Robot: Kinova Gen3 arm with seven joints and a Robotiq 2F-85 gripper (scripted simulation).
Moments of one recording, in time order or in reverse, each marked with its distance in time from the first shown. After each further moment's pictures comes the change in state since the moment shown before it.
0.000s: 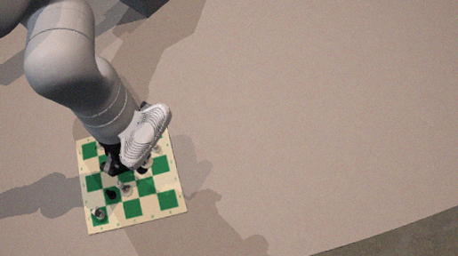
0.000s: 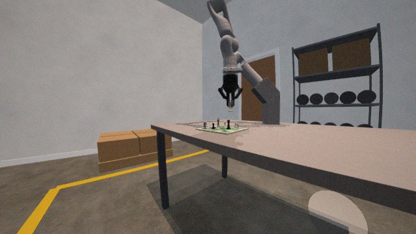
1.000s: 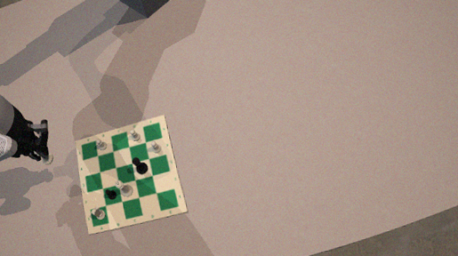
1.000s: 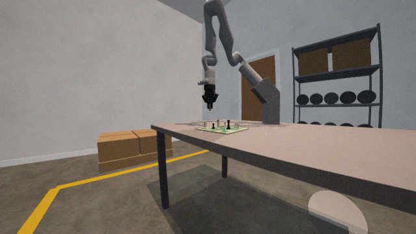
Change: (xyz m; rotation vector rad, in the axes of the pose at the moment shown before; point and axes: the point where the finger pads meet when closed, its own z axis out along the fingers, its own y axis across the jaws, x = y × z) arm -0.193 0.101 0.007 0.005 0.002 0.736
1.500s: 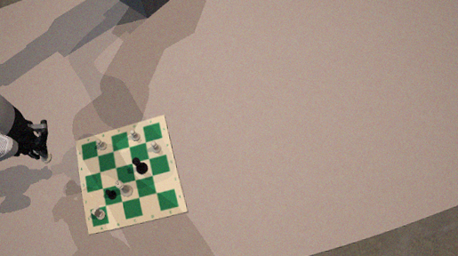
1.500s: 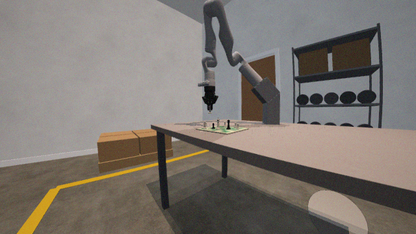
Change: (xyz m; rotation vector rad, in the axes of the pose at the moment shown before) arm -0.008 0.007 0.009 -0.013 -0.016 0.006
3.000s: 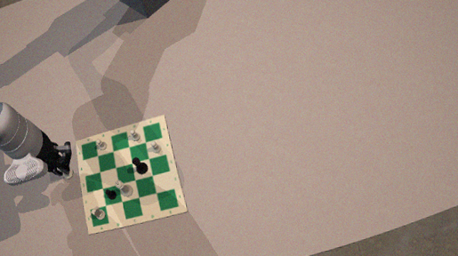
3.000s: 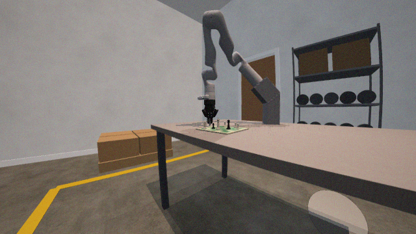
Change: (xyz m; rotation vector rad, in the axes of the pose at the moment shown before) arm 0.010 -0.007 0.090 0.013 0.019 0.001
